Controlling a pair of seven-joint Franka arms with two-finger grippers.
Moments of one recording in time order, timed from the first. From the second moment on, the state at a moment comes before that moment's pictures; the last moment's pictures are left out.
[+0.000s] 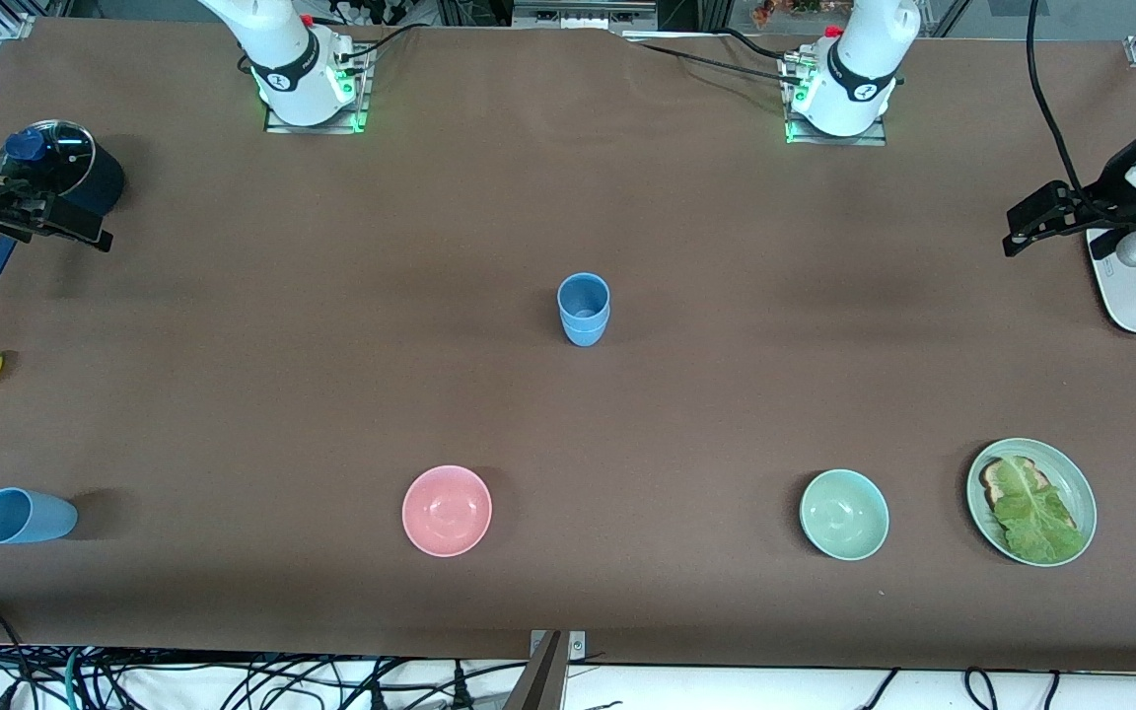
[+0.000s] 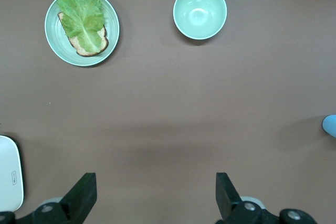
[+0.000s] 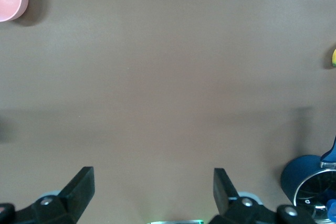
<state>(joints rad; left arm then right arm) -0.04 -0.03 0.04 -1.64 -0.01 1.61 0.01 0.06 0.03 -0.12 -1.62 0.03 1.55 0.06</state>
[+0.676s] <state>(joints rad) -0.04 -0.03 0.04 -1.65 -0.01 1.61 0.01 0.06 0.03 -0.11 -1.62 0.03 1.57 0.06</state>
